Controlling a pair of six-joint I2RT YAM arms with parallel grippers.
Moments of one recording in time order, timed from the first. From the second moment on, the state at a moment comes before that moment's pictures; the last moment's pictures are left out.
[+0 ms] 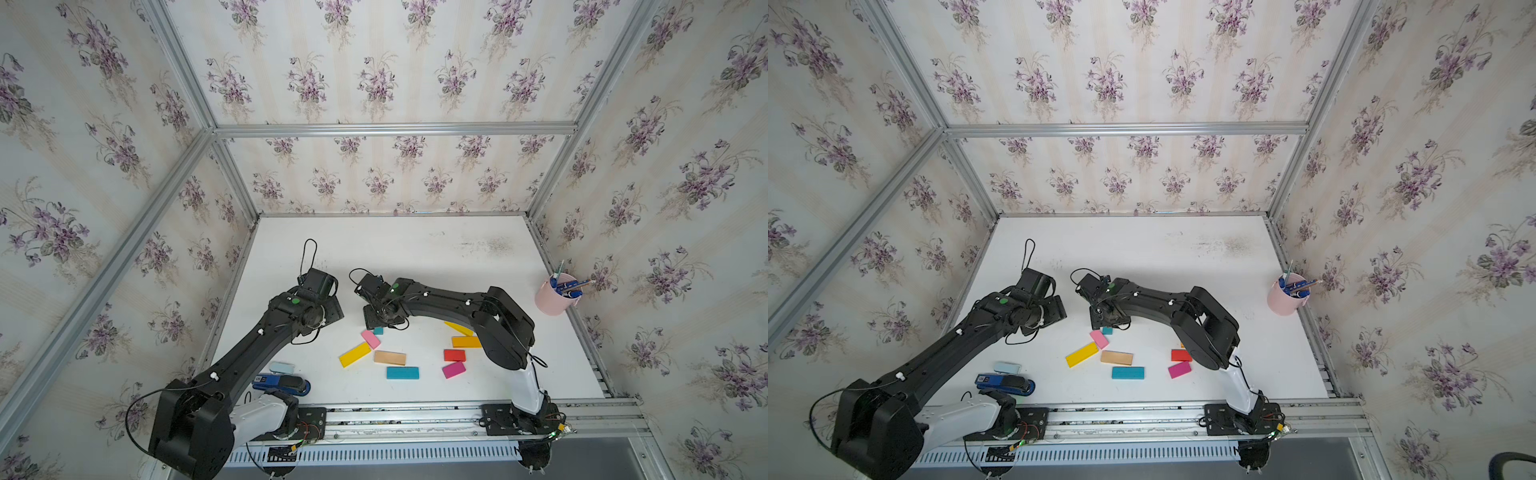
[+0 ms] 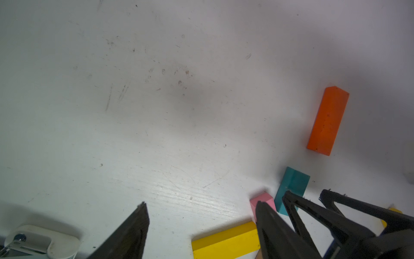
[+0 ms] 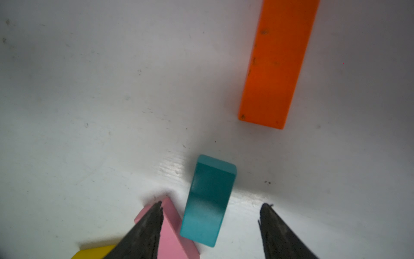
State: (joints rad) left arm -0.35 1.18 0.82 -0.81 -0.12 -0.78; right arm 1.01 2.07 1.53 -0.75 0.09 0.73
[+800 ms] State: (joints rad) left arm -0.35 1.20 0.81 -0.79 -0.11 -0.78; right arm 0.92 1.88 1.30 -0.73 0.15 0.76
